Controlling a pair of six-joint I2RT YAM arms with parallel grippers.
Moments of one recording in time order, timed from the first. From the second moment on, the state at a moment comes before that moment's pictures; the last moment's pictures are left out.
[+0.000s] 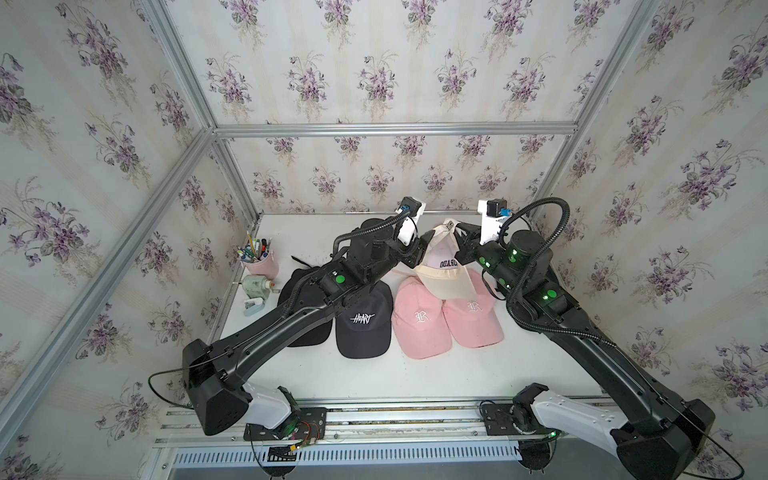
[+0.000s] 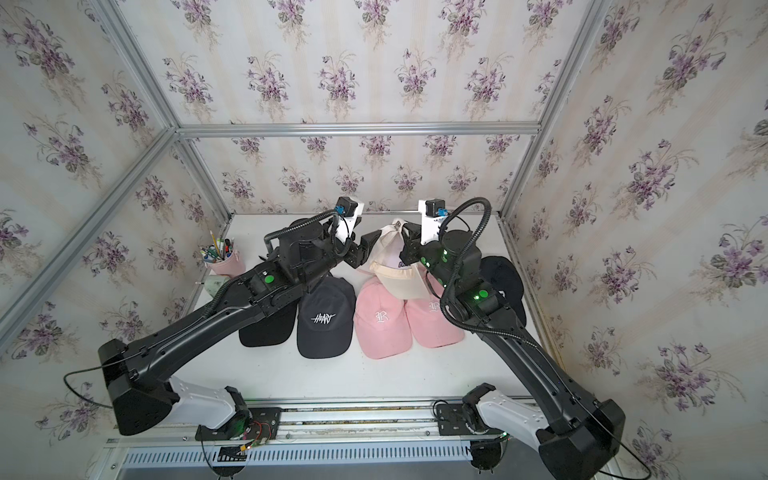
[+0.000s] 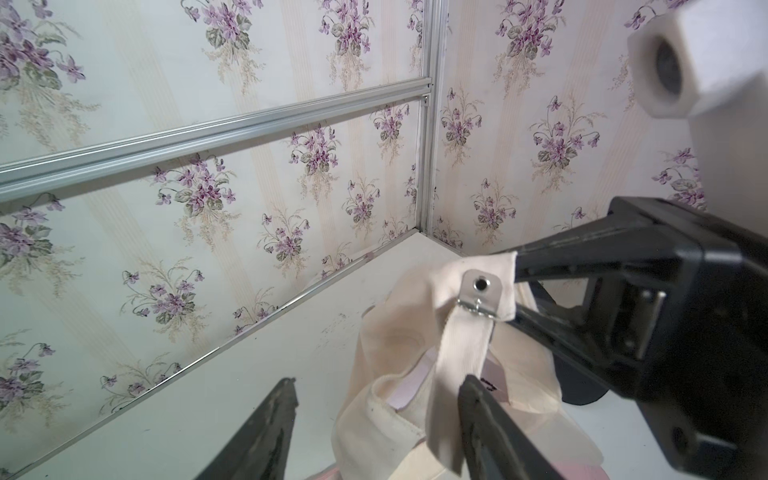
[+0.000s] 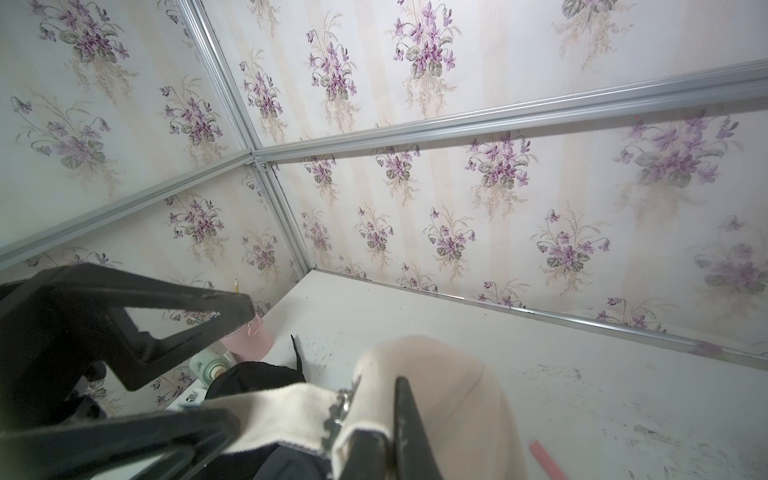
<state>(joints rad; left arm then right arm) -0.81 1.40 1.38 -0.13 -0.16 0.03 0.53 1.09 1.07 -0.04 -0.04 0.24</state>
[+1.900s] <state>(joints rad) -0.90 1.48 1.28 0.05 -0.17 0.15 0.53 1.09 0.97 0.11 -0.09 0.42</state>
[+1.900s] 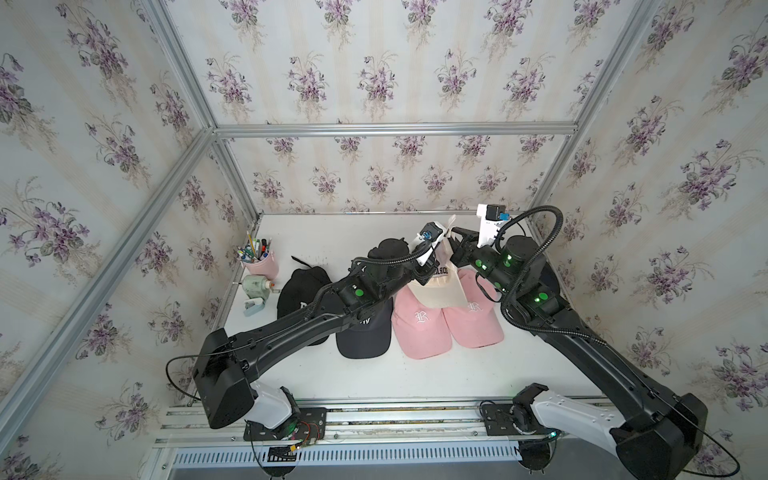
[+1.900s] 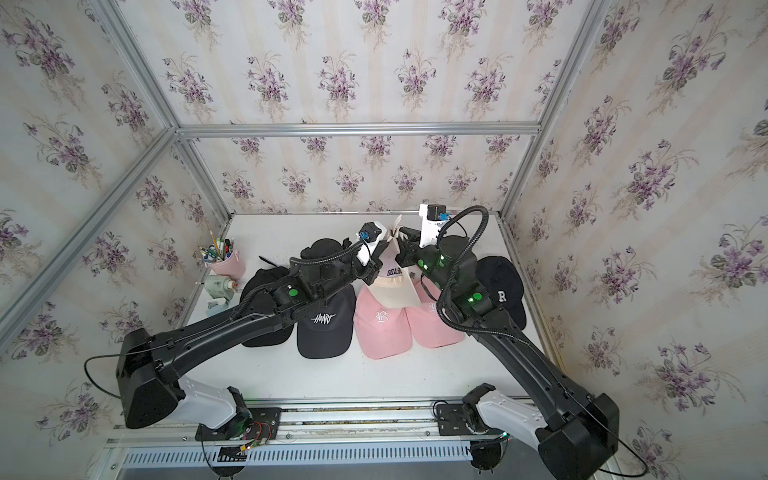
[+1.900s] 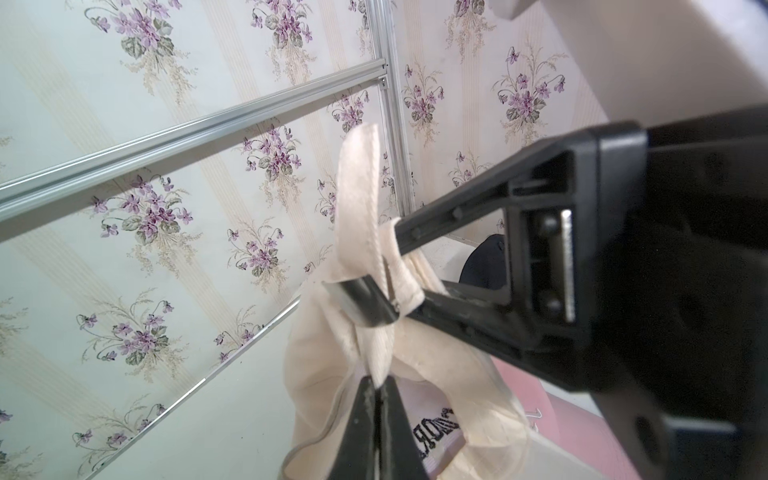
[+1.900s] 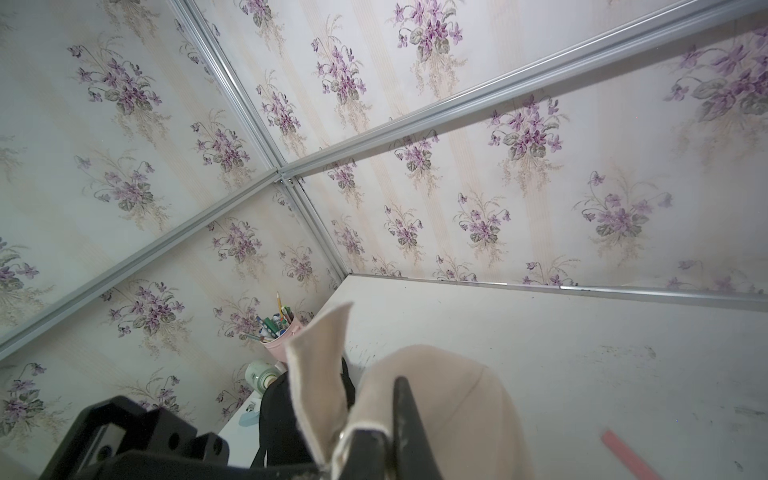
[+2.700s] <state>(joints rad) -0.89 1.48 1.46 -0.18 -0.15 0.23 0.59 0.98 0.87 0.13 -0.19 -0.08</state>
